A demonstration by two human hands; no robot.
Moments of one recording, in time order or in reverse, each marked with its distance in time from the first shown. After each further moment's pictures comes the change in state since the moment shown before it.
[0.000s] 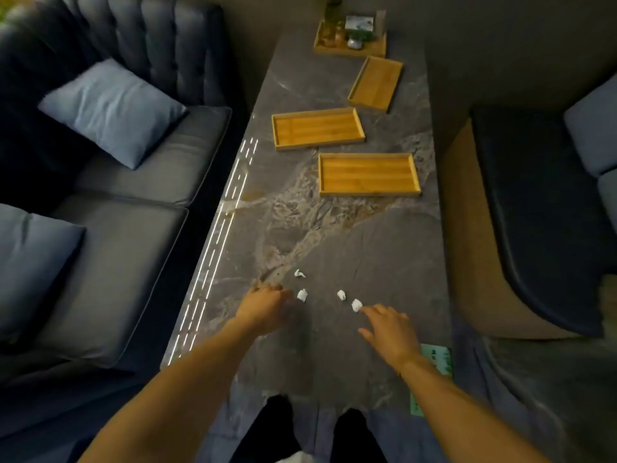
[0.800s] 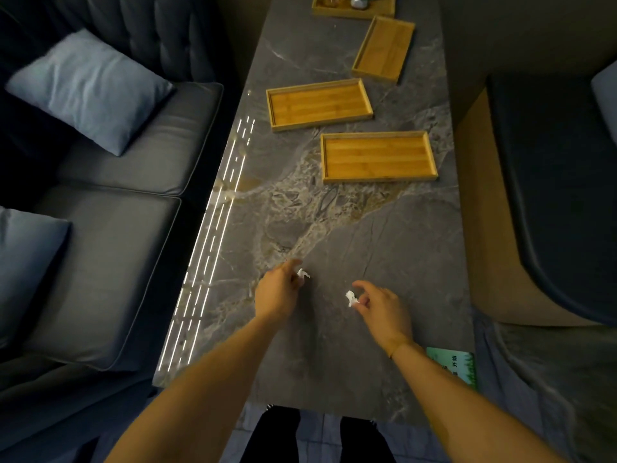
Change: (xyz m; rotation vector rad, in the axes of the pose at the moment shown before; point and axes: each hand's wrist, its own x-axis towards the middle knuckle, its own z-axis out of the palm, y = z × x) left_hand 0.060 0.005 0.021 -0.547 0.374 -0.240; right_hand 0.055 -0.020 0.010 0.494 0.189 0.099
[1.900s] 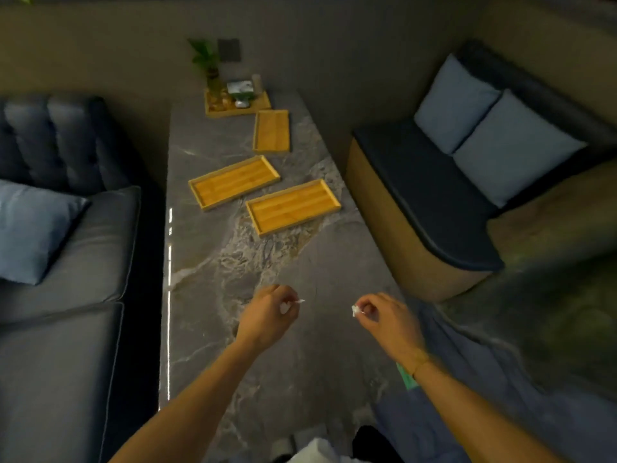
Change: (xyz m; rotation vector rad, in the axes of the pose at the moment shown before) left_hand -0.030 0.067 -0.067 0.068 -0.156 0.638; right_hand -0.116 -0.030 -0.085 0.104 0.459 0.088
